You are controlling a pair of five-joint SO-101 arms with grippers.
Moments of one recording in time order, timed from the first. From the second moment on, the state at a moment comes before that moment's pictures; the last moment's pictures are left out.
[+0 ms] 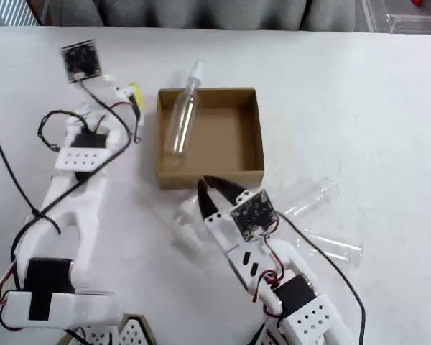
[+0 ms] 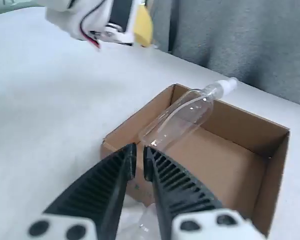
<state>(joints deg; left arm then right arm) -5.4 -4.8 30.4 16.3 21.0 -33.5 -89.3 94.2 14.1 7.1</state>
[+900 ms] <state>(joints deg) 0.9 0.3 14.3 38.9 19.4 -22.2 -89.3 94.2 10.7 7.1</state>
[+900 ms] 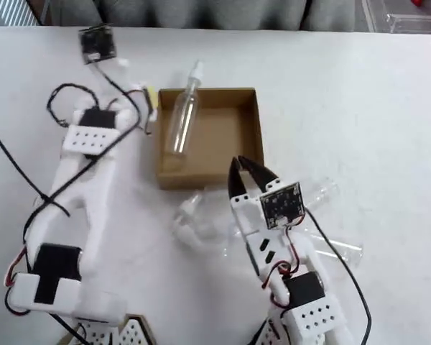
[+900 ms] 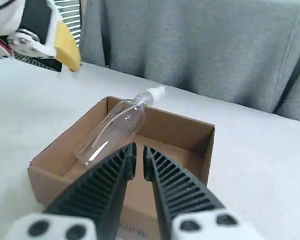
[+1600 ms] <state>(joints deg) 6.5 11.8 4.7 41.6 15.5 -23.9 -89.3 94.2 10.7 7.1</state>
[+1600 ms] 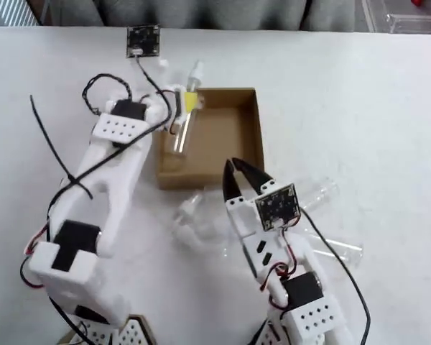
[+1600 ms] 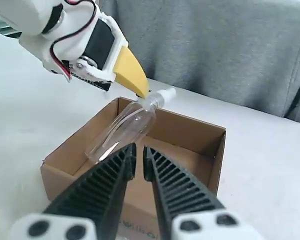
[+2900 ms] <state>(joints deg) 7.7 29.9 -5.9 40.0 11.3 -23.9 -89.3 94.2 10.7 7.1</state>
